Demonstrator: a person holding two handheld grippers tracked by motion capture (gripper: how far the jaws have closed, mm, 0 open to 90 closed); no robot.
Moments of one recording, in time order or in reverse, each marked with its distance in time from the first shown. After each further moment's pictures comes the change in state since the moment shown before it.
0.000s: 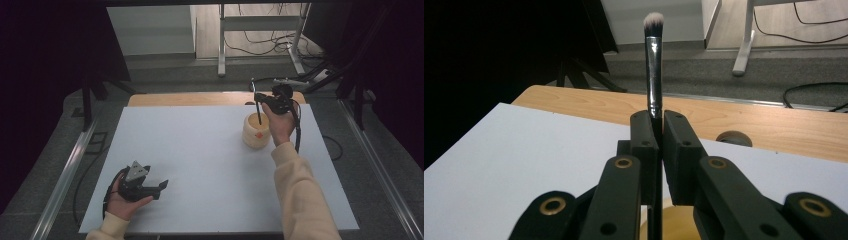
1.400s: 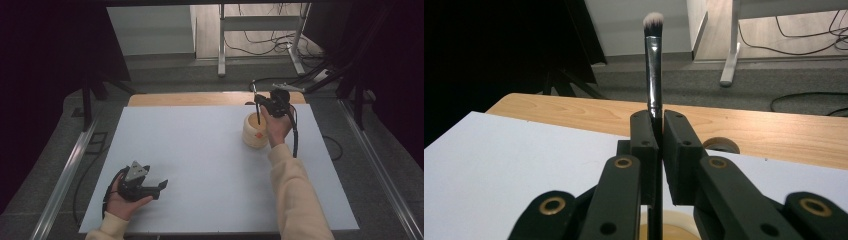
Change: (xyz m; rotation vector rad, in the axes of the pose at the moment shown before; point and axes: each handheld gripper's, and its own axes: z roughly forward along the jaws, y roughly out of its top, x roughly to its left) left arm 0.001 0.000 0.000 0.001 0.001 0.003; right arm -0.018 -0.021 0.027 -0.059 -0.043 -0.005
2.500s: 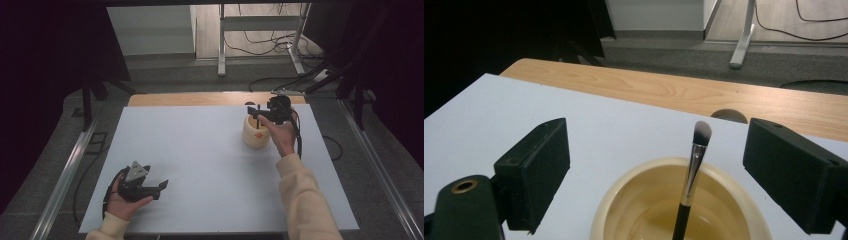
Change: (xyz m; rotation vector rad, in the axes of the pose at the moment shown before) left arm -0.002 0.001 -0.002 -0.006 0.001 0.002; right arm 0.010 -0.009 -0.022 0.101 0.040 -0.062
